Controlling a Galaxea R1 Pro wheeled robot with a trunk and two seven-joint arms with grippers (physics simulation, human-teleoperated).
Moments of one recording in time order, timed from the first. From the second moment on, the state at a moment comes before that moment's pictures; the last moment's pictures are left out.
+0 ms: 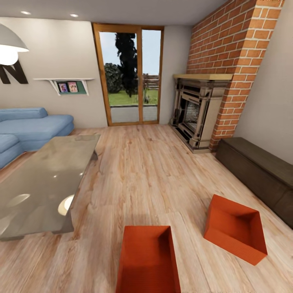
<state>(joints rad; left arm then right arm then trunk) -0.01 0.00 0.02 -0.05 0.02 -0.04 -0.01 -0.10 0.00 0.96 0.02 -0.72 -0.15 -0.09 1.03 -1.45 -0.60</state>
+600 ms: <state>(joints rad) -0.01 0.00 0.02 -0.05 0.02 -0.04 -0.01 -0.10 0.00 0.96 0.02 -0.72 -0.15 -0.09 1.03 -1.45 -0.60</state>
